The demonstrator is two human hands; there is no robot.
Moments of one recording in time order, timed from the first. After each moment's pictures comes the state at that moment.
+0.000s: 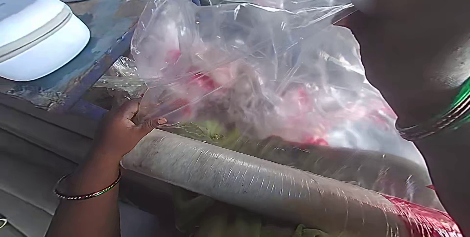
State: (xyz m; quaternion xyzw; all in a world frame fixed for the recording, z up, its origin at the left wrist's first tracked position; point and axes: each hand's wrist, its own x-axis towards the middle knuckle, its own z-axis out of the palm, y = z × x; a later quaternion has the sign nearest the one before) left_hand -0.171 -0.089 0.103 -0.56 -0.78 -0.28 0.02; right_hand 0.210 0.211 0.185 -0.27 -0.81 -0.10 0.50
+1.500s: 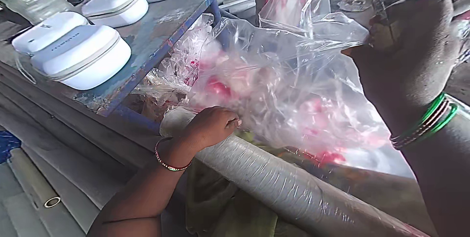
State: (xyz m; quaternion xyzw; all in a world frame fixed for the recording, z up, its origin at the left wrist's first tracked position) left_hand -0.048 0.006 0.137 -0.70 -0.70 -0.05 -0.11; right_hand 0.211 0.171 0.175 -0.40 -0.80 0.06 0.46
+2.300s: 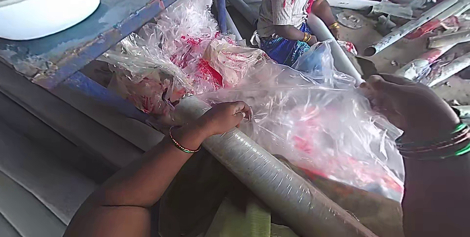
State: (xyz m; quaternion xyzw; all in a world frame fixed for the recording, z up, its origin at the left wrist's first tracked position) left_hand -0.070 0.051 0.078 -0.60 -0.68 -0.23 -0.35; right_hand 0.240 0.254 0.132 -0.54 -0.64 0.46 0.30
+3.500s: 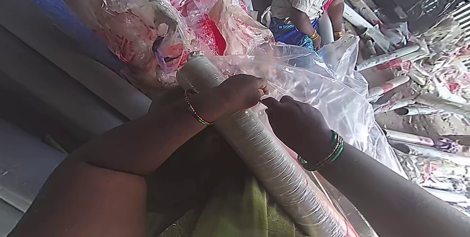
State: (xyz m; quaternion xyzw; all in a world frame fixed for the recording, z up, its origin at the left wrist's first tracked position) left_hand -0.084 0.047 0.076 -0.62 -0.68 -0.21 -0.33; right_hand 0.070 0.082 0.123 -0.29 -0.94 -0.05 -0.18
